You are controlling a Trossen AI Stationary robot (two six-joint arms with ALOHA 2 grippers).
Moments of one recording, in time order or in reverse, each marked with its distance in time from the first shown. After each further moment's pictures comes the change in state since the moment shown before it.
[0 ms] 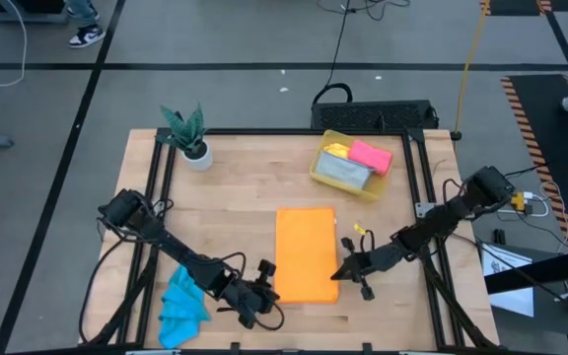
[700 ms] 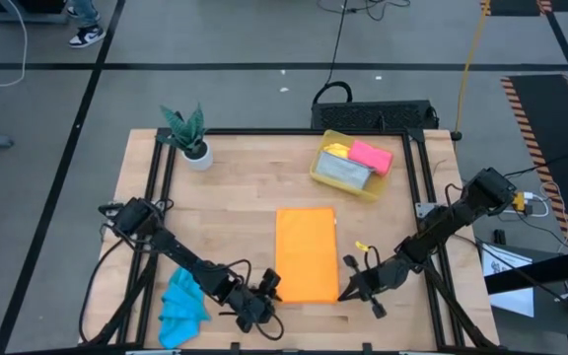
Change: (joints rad) left arm -0.008 0.122 0.005 0.058 0.084 0.148; right arm 0.157 0.002 0.068 -0.048 0.007 0.004
